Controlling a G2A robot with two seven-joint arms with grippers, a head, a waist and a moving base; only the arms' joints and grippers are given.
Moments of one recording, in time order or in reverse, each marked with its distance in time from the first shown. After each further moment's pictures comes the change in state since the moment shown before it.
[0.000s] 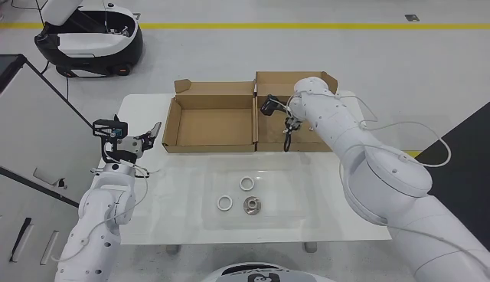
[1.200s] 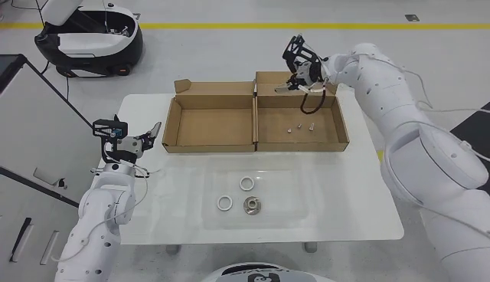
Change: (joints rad) left arm 0.000 0.000 0.000 0.000 0.000 0.000 0.000; right arm 0.118 0.222 0.175 -0.062 0.120 -0.449 -0.611
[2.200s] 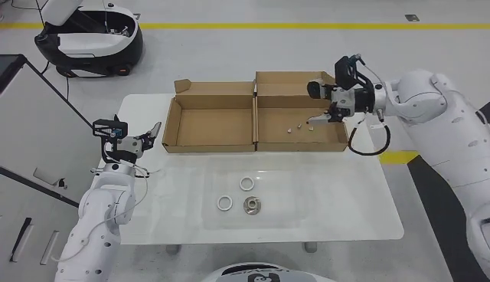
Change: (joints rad) left arm 0.000 0.000 0.000 0.000 0.000 0.000 0.000; right arm -0.545 0.590 0.465 -1.103 0.640 0.000 0.546
